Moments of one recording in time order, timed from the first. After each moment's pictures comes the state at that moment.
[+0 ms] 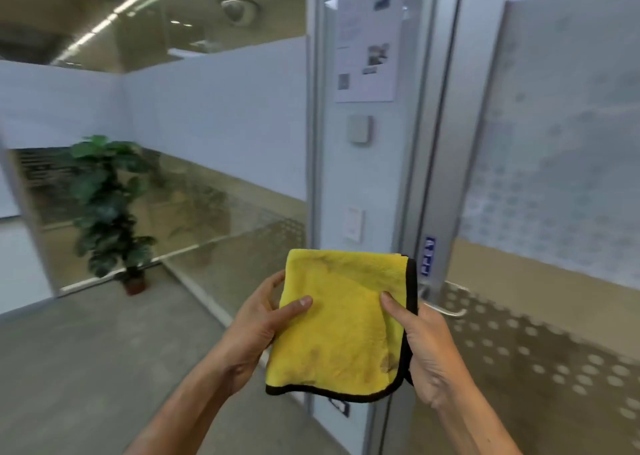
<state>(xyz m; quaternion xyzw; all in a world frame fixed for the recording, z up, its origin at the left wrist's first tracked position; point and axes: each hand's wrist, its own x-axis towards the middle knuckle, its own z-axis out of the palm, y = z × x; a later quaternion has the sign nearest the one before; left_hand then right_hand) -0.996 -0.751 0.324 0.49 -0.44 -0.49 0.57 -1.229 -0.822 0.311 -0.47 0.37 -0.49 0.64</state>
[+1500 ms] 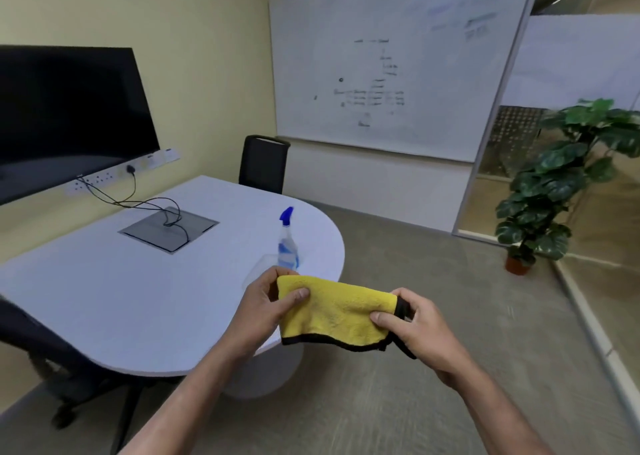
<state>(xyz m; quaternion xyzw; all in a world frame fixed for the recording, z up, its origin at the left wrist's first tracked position) -0.464 -0.149 0.239 0.75 -0.07 0.01 0.66 -0.487 -0.431 0.227 -0.80 -0.01 -0.01 0.60</state>
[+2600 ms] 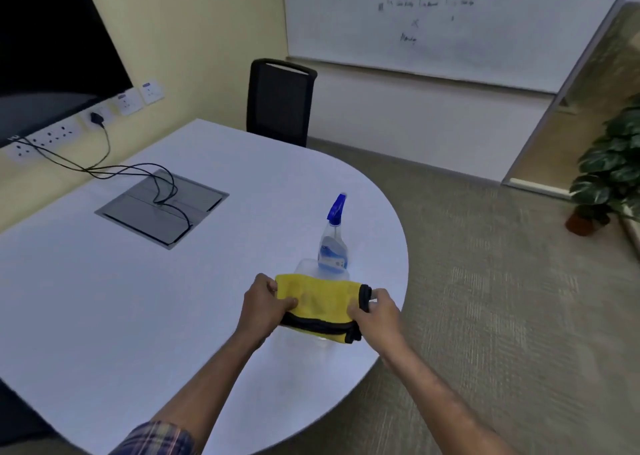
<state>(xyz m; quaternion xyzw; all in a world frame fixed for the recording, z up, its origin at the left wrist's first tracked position) -0.085 0.002 0.066 0.85 0.18 -0.06 0.49 -0.114 -0.221 0.057 -0.80 0.20 0.08 0.56</state>
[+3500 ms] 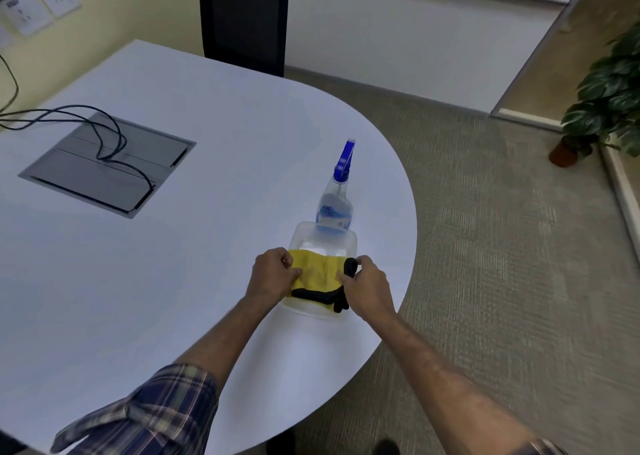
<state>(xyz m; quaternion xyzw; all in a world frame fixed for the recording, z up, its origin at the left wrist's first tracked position) -0.004 0.012 -0.022 0.91 0.10 -0.15 0.39 -0.053 -0.172 -0.018 -0.87 0.24 0.13 0.41</state>
